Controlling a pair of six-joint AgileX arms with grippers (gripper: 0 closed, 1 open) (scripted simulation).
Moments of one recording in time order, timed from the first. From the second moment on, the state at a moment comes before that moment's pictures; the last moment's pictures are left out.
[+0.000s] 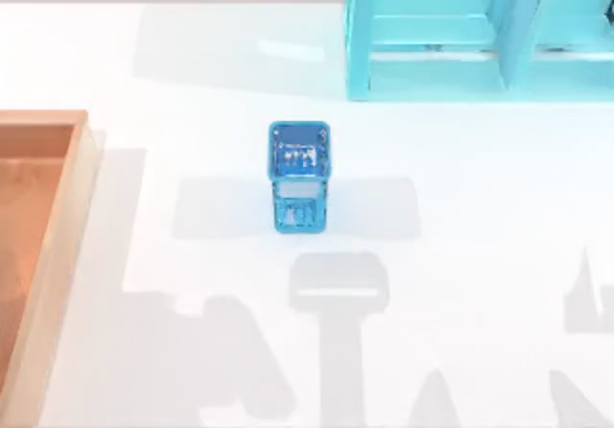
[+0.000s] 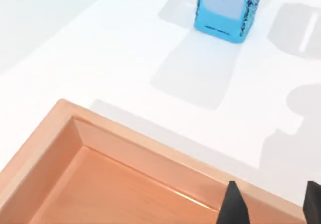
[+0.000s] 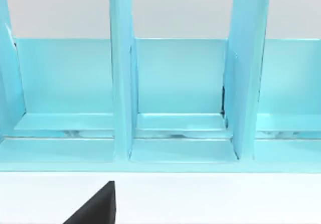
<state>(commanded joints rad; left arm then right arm) 0.63 1.79 1.57 -1.63 0.97 1.89 0.00 0.00 0.00 0.00 0.00 0.00</state>
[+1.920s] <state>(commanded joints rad) 0.55 1.76 1.32 -1.31 1.01 1.77 0.00 0.00 0.00 0.00 0.00 0.00</state>
